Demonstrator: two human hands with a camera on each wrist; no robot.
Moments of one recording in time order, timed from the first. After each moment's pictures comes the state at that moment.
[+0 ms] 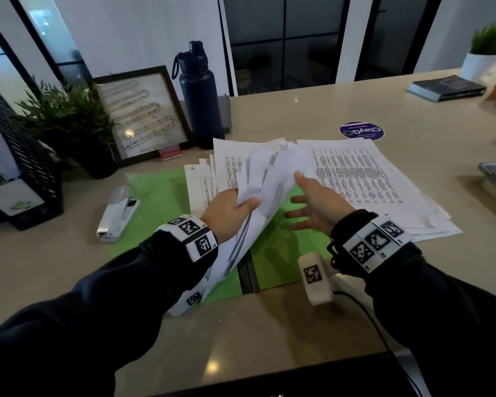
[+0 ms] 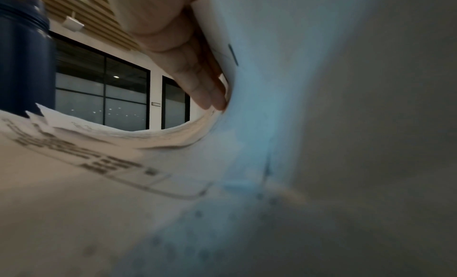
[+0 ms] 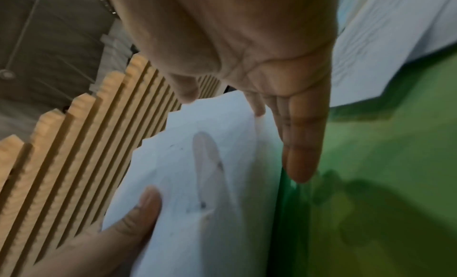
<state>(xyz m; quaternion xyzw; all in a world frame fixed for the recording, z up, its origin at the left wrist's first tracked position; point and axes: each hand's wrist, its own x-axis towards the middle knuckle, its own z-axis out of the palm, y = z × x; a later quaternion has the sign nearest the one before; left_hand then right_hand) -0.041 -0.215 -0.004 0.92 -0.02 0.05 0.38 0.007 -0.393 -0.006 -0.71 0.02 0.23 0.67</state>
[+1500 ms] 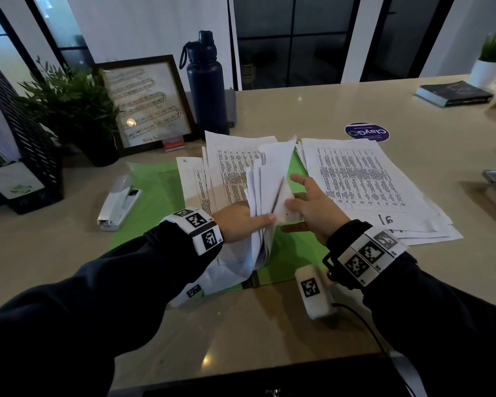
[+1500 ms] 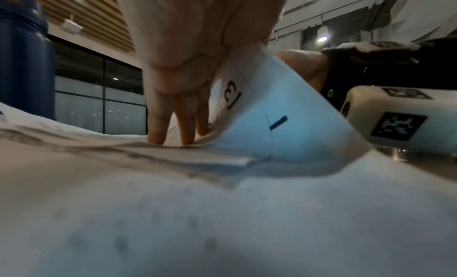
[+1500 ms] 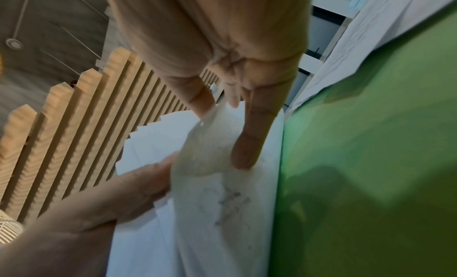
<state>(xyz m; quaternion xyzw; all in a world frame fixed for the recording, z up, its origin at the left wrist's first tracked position) -0.050 -0.223 -0.001 0.94 -0.03 -0.15 0.31 -0.004 -0.382 -0.020 -0.73 -0.04 0.18 0.66</state>
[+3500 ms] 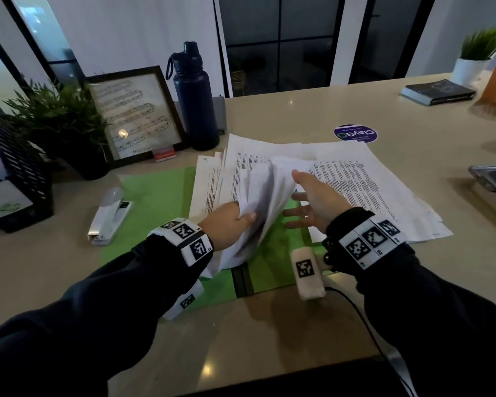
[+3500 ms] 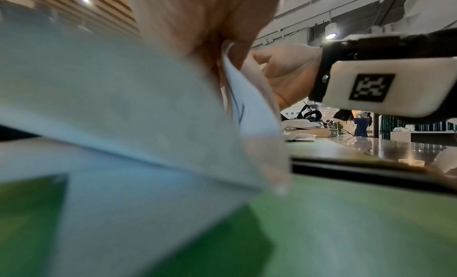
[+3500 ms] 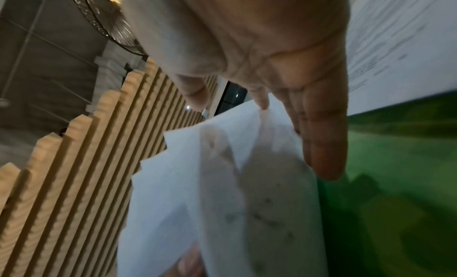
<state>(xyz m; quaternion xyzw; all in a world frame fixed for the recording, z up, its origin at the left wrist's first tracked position) -0.051 -0.226 0.004 0.96 0.00 -0.05 0.29 0.010 -0.395 0.003 -0.70 0.04 0.21 0.69</state>
